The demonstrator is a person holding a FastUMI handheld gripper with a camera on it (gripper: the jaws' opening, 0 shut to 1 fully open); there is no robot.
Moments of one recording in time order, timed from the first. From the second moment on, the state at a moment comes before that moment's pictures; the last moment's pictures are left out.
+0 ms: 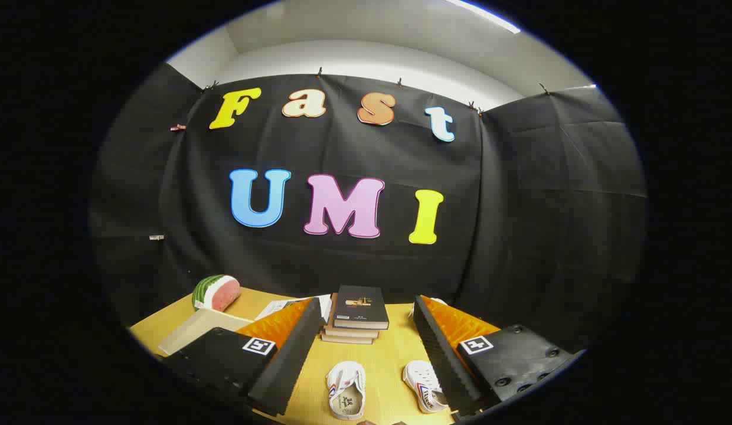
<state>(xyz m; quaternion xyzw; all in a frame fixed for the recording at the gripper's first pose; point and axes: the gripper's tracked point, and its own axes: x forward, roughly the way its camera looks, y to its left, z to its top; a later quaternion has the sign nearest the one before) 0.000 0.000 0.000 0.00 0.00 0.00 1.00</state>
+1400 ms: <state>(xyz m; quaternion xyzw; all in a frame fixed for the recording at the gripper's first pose) 0.012 0.062 -0.062 0.09 0.14 0.15 0.97</state>
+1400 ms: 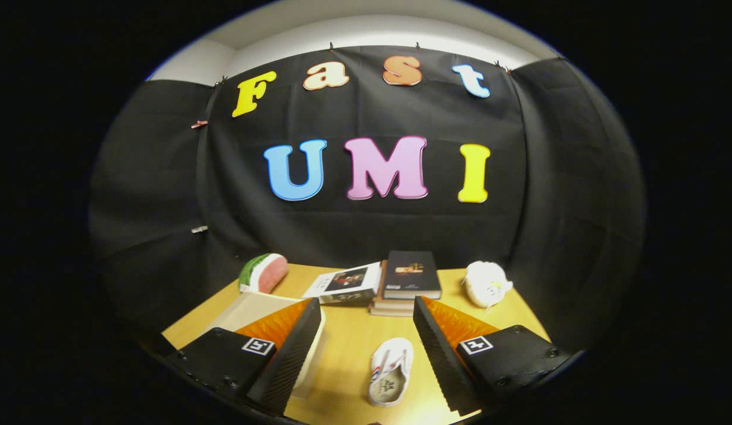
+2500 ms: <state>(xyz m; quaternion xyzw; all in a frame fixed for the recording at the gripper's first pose) 0.010 0.194 -0.210 0.50 0.47 0.28 0.67</state>
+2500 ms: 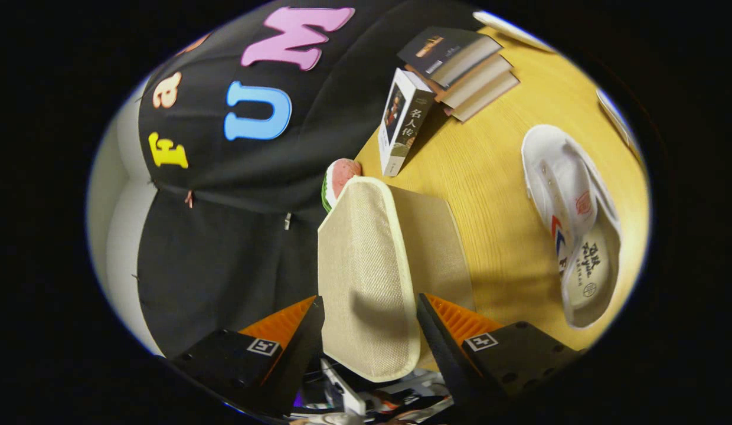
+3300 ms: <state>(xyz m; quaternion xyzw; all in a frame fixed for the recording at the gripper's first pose) -0.009 0.216 -0.217 0.57 0.53 0.28 0.56</state>
